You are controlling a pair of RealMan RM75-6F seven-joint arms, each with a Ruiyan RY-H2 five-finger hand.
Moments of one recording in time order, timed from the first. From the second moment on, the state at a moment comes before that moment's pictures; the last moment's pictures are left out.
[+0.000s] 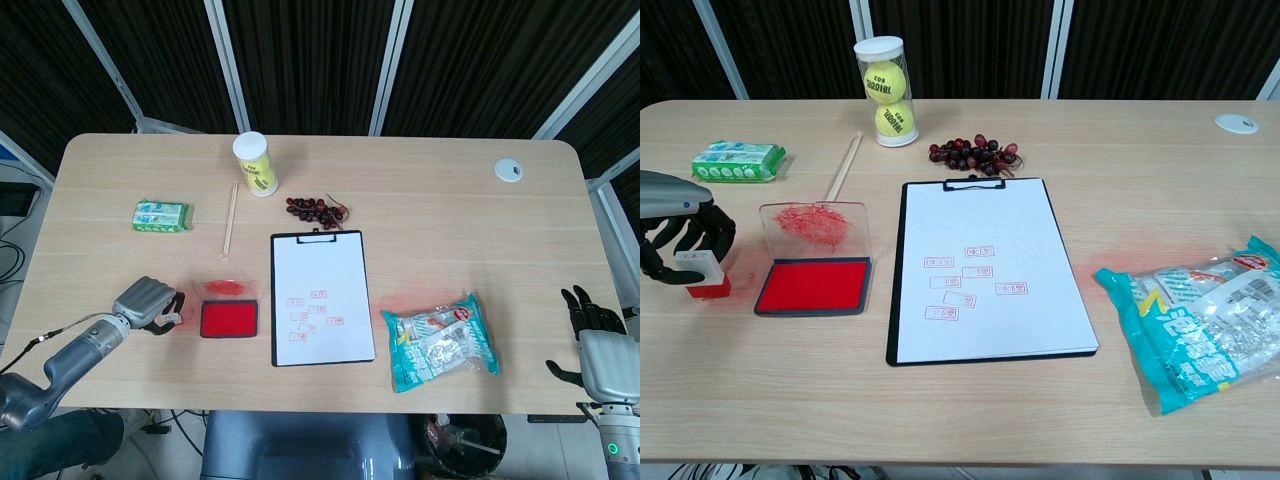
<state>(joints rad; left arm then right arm) -0.71 -1.30 0.09 -1.33 1.43 0.72 -0.05 0.08 -1.10 0.08 -1.69 -1.37 1.43 -0.20</state>
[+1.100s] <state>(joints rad) -0.69 -1.31 0.07 -1.33 1.39 0.72 0.03 0.07 -1.10 0.09 -1.69 -1.36 1.43 -0.20</state>
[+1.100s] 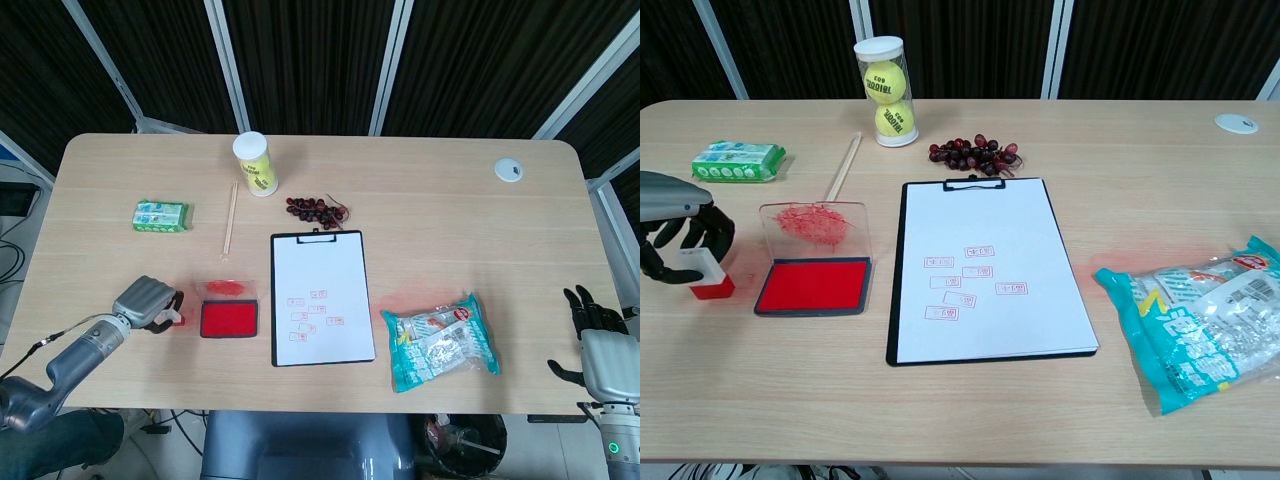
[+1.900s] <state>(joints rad) -0.70 -1.27 0.07 -1.40 1.37 0.71 0.09 0.08 -1.10 0.09 -1.69 -1.35 1.43 -0.21</state>
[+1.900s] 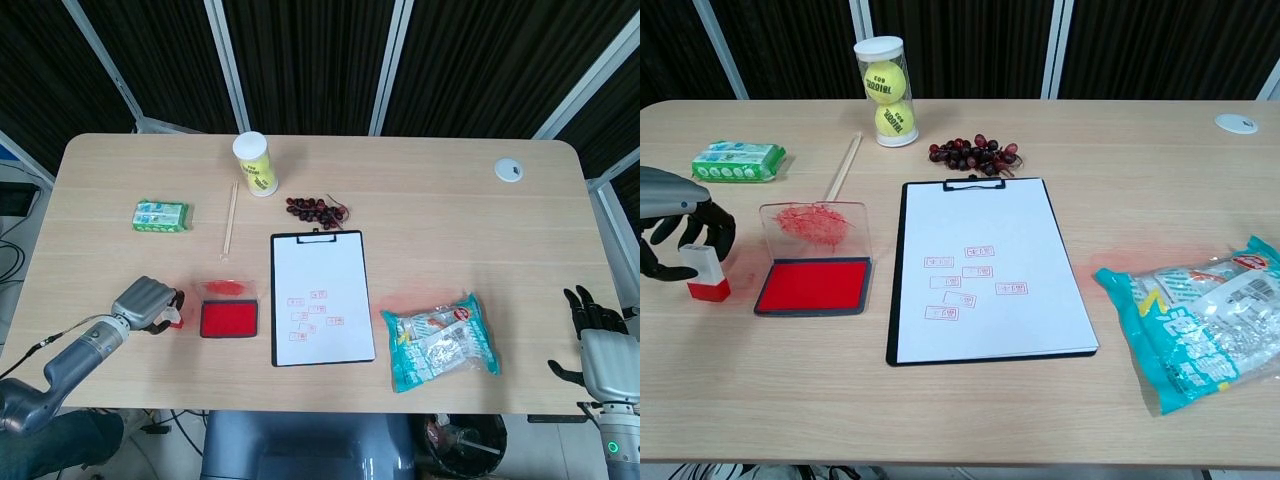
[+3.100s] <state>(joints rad) -0.54 -1.04 0.01 -1.82 1.30 1.14 0.37 0.08 -1.11 0.09 -1.69 -1.36 1.44 -0.22</state>
